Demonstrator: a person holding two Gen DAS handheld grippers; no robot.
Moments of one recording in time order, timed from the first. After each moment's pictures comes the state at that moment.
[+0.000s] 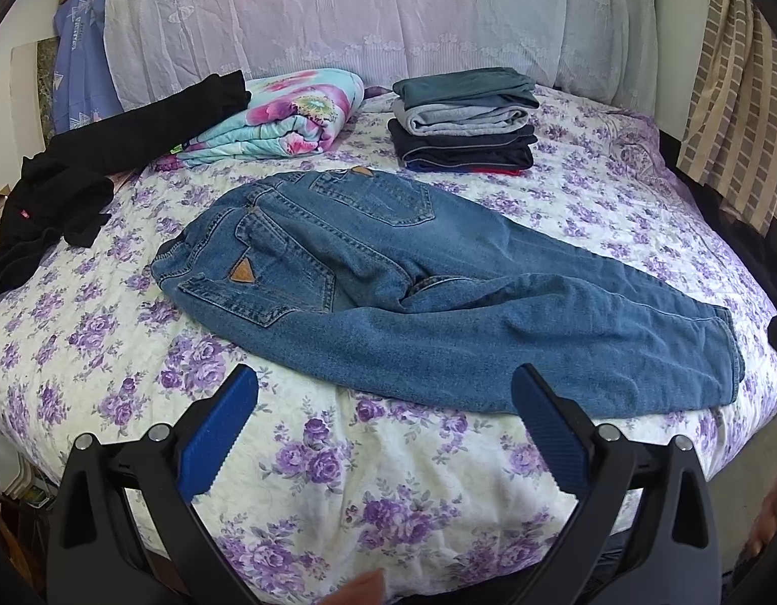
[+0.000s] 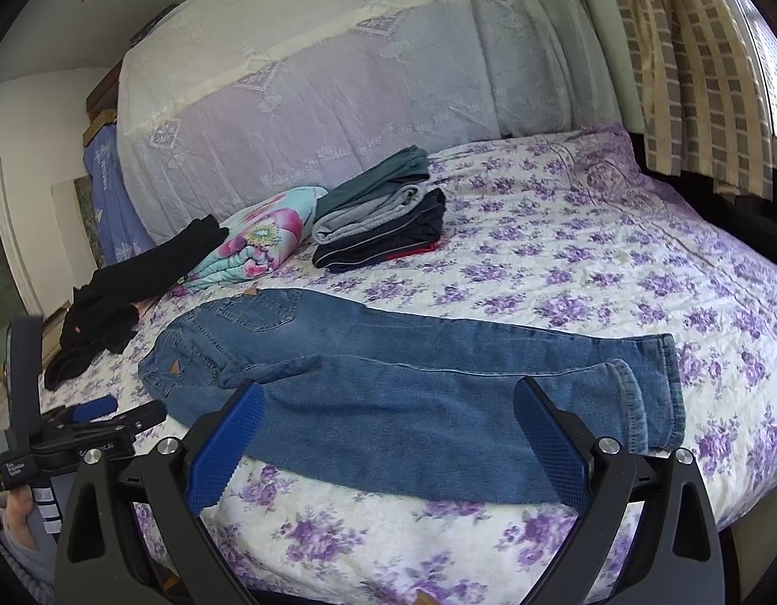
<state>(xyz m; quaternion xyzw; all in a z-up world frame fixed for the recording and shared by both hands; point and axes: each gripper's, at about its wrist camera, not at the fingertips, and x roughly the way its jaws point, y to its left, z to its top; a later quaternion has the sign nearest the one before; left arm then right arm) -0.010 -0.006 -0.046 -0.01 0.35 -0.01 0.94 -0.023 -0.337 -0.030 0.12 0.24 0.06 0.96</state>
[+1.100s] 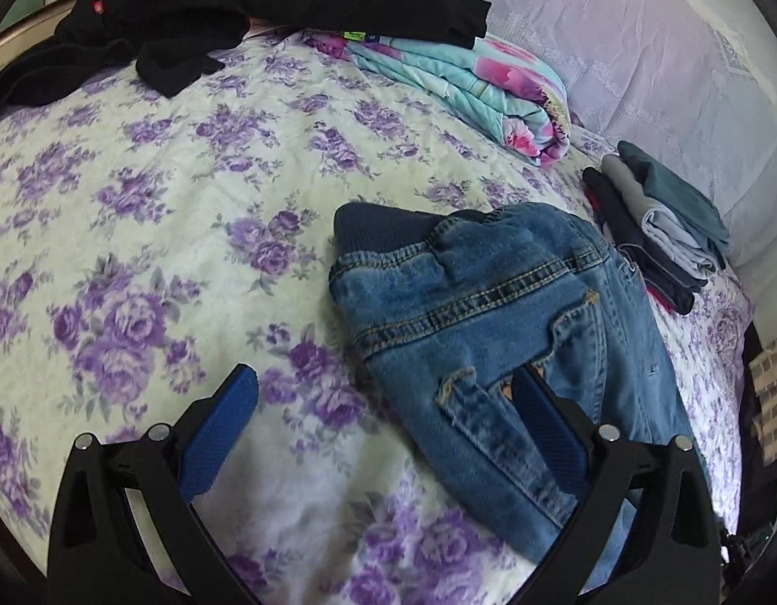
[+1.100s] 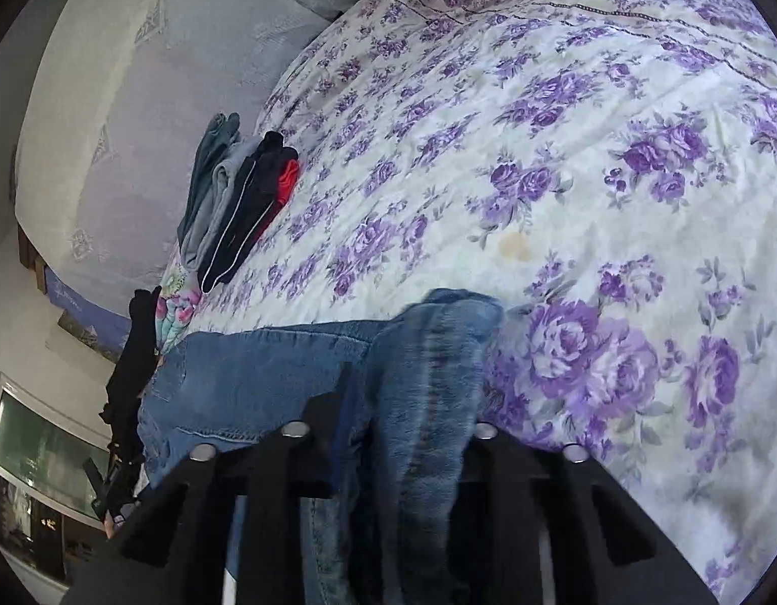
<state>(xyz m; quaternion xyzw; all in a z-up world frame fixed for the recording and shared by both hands) 0.123 0.210 -0.092 -0.24 0.40 0.11 0.88 0.110 -0.550 -0.149 0.38 0.38 0.08 0.84</state>
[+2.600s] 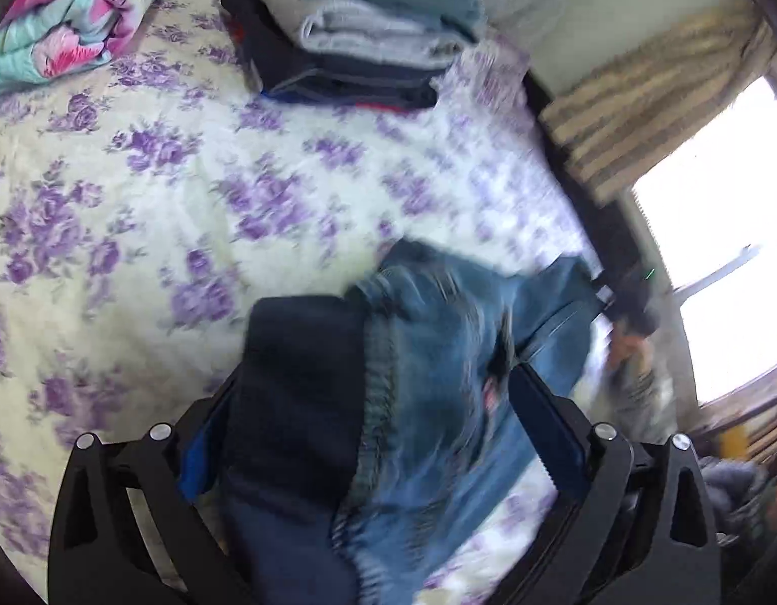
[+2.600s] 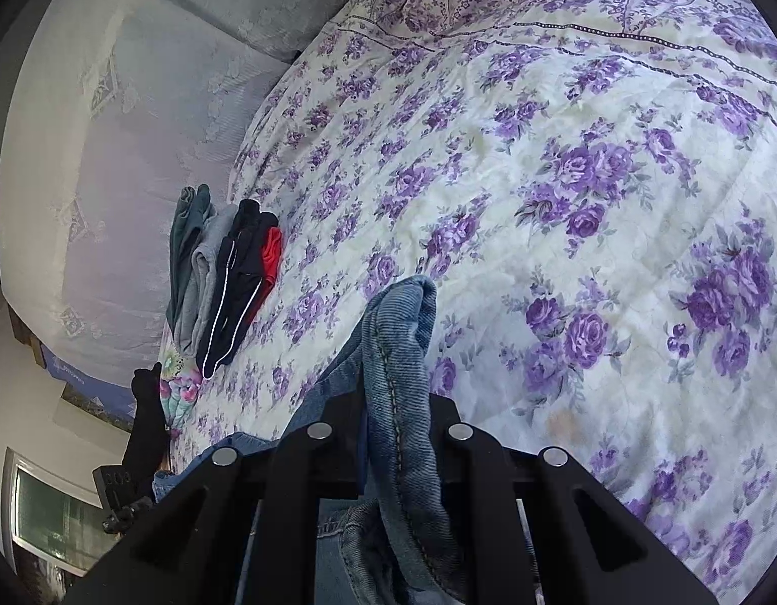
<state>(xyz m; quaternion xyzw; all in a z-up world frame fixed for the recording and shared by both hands) 0.281 0.066 -0.056 -0.14 0.53 -0.38 0.75 0.171 -0.574 -0.123 0.43 0.36 0.03 0.83</state>
